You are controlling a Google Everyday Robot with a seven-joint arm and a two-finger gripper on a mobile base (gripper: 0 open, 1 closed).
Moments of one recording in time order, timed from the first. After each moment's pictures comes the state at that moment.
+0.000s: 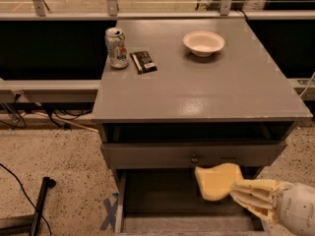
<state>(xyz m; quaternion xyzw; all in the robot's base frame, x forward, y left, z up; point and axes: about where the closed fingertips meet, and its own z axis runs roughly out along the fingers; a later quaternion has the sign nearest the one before) 0.344 -0.190 0.751 -0.68 0.45 0.04 0.58</state>
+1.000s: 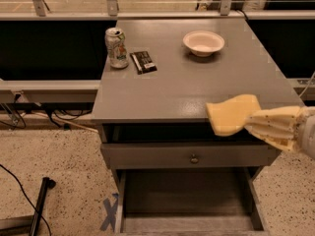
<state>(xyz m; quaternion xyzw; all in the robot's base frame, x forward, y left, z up) 0.417 -0.203 0.900 -0.73 0.36 -0.10 0.56</state>
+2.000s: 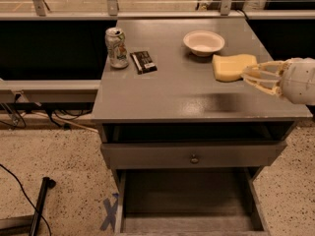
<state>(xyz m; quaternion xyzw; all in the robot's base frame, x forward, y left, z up) 0.557 -0.233 0.922 -0.66 0.45 -0.10 0.59</state>
